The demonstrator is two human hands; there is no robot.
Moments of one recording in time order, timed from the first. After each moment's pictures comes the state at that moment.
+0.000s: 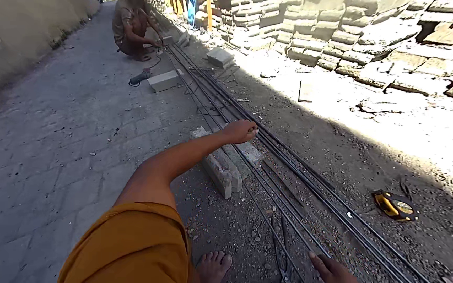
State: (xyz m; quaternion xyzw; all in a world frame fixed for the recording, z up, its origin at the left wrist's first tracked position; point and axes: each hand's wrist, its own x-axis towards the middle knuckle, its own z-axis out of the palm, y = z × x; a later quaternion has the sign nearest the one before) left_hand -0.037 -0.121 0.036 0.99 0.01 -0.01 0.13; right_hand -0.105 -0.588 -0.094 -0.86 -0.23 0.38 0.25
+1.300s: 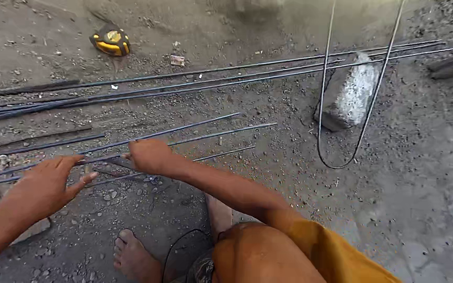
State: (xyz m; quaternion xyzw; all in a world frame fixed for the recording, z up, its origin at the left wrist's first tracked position) left_hand -0.078 -0.319 -0.093 0.92 -0.34 -0.21 0.02; right_hand -0.144 -0.590 -0.104 -0.93 -0.08 0.20 0.29
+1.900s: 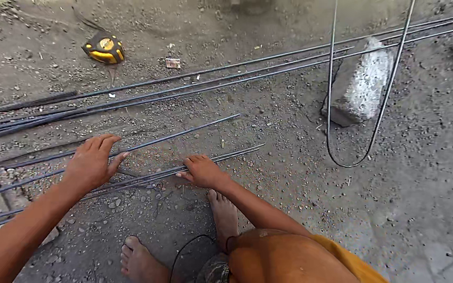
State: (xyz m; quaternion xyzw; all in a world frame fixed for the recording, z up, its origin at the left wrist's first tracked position) left_hand -0.049 -0.412 -0.118 0.90 -0.38 -0.17 0.07; right_hand -0.226 -0.683 -0.167 -0.91 -0.02 0.27 0.31
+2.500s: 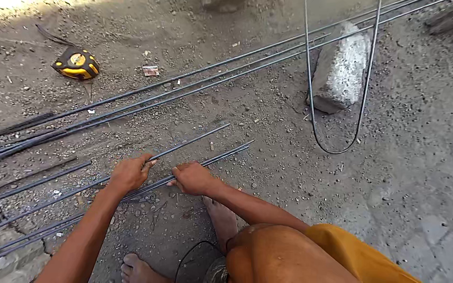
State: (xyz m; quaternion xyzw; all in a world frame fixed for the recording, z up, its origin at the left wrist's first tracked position) left_hand -0.078 -0.513 -0.148 0.87 -0.35 -0.34 0.04; right_hand -0.226 -0.683 -0.163 -0.92 -0.07 0.24 0.29
